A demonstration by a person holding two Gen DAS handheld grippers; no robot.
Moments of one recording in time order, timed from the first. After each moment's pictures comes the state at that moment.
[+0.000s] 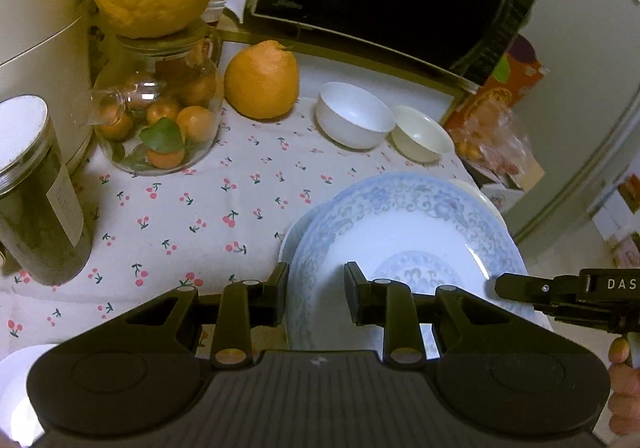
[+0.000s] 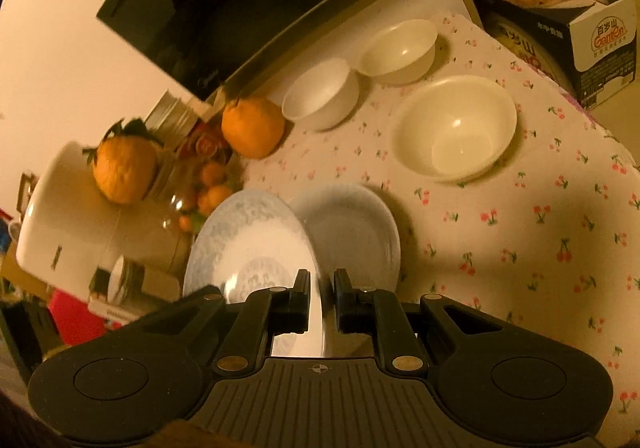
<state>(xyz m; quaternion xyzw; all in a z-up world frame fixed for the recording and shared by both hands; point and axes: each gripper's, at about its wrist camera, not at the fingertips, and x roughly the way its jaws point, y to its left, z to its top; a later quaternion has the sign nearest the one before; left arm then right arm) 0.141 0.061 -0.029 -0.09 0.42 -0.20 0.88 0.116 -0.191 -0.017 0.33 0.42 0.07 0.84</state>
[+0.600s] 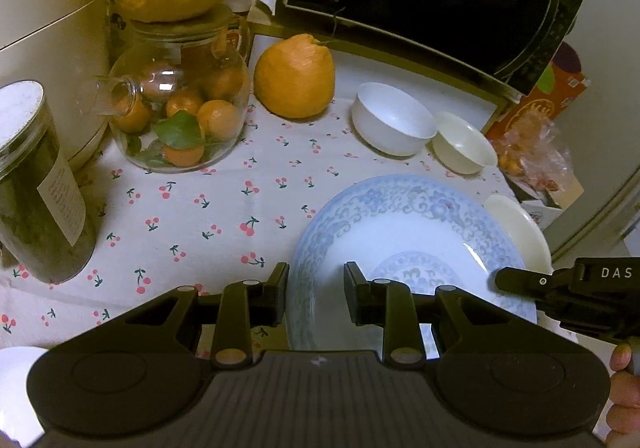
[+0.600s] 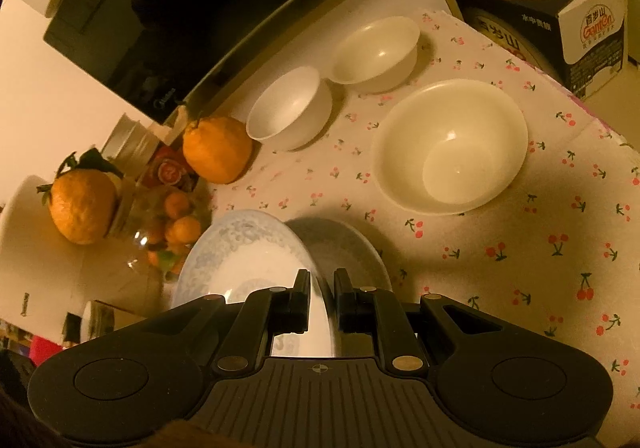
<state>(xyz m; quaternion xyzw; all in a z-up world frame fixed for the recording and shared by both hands) 0.156 0.046 -0.043 -0.09 0.43 -0.14 0.89 0.155 -0.190 -0.042 0.34 0.43 0.02 0.84</state>
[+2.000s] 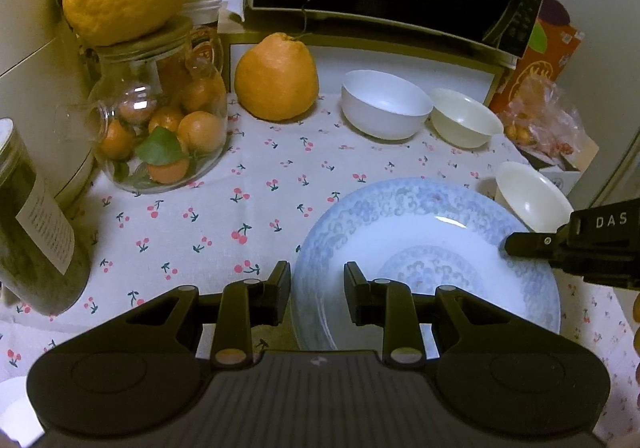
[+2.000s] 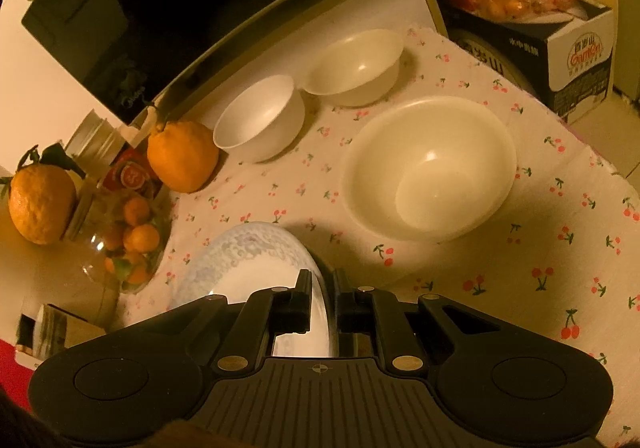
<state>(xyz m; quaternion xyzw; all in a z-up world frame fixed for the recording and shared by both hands) 0.155 0.025 -0.055 -0.01 0.40 -0.14 0.90 0.167 -0.190 -0.054 0.30 0.42 -0.01 0.86</state>
